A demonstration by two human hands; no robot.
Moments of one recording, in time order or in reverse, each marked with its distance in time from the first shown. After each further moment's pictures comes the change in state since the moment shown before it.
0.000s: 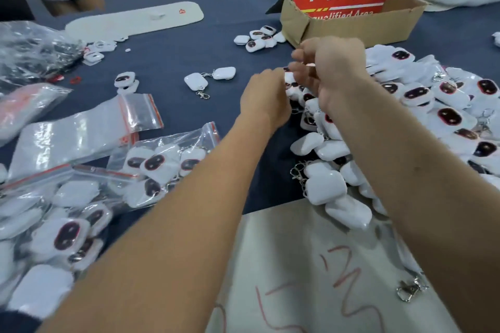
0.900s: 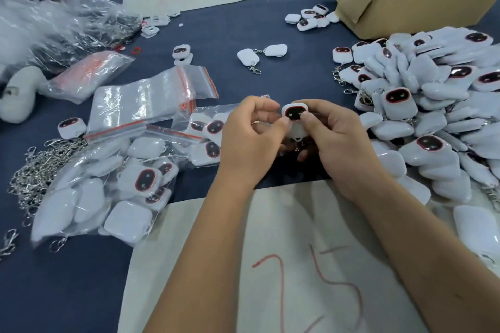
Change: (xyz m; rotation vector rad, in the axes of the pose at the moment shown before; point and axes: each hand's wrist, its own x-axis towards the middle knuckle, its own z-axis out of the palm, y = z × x) left_hand -0.164 -0.060 -0.038 -0.968 0.254 -0.333; right_hand -0.113 0.100 -0.013 -0.306 -0.512 -0.218
